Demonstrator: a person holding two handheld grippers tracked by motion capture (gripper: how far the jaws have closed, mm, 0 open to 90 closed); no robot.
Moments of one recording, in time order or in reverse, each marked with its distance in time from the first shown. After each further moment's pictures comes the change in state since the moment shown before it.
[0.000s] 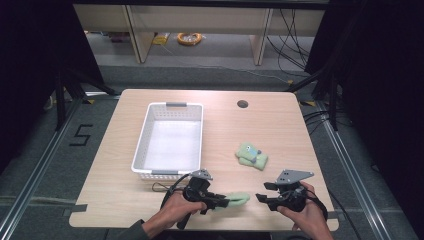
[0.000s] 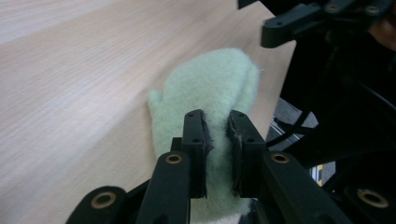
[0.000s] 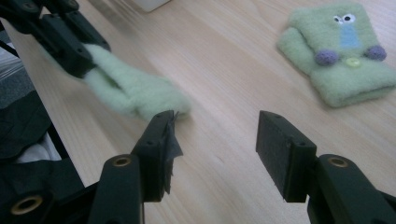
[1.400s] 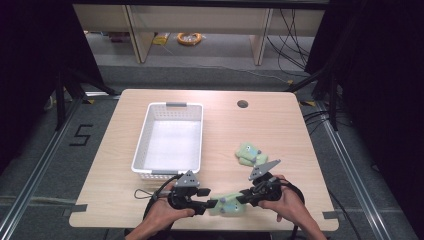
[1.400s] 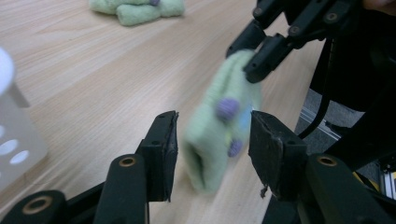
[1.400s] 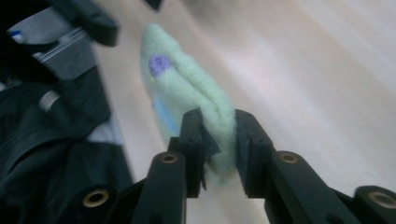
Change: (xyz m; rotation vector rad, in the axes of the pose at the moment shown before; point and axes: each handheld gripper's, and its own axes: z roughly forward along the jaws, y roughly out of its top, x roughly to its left) left arm -0.010 -0.015 -0.040 -0.083 0.151 0.165; right arm 0.012 0.040 0.048 0.177 0.242 -0.057
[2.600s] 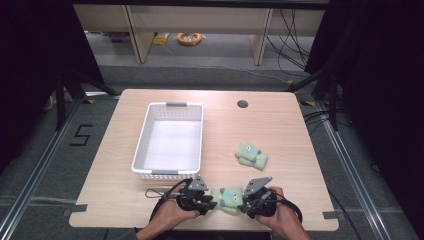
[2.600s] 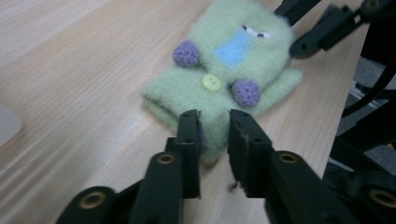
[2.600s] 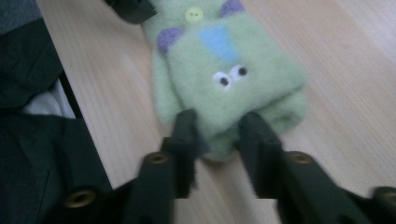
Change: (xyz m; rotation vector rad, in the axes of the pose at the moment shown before) left arm 0.002 -0.013 0.035 0.174 0.066 0.055; right arm 0.028 -0.022 0.019 0.071 -0.192 -0.103
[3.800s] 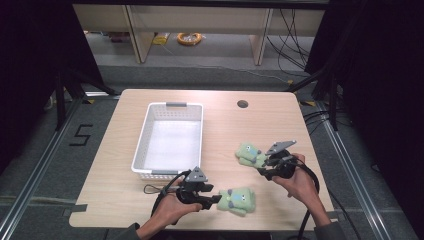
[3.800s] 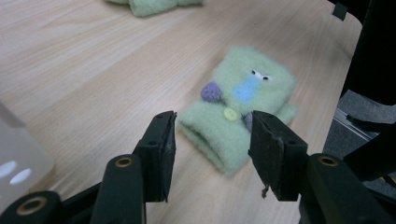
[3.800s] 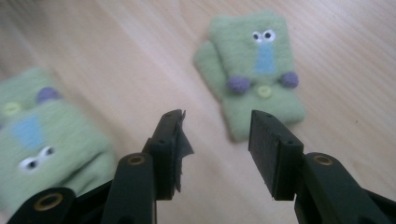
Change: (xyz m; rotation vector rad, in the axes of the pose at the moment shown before) left arm 0.003 0.018 -0.017 -0.103 0.002 -0.061; right arm -0.099 0.018 -0.036 -0.043 -0.205 0.149
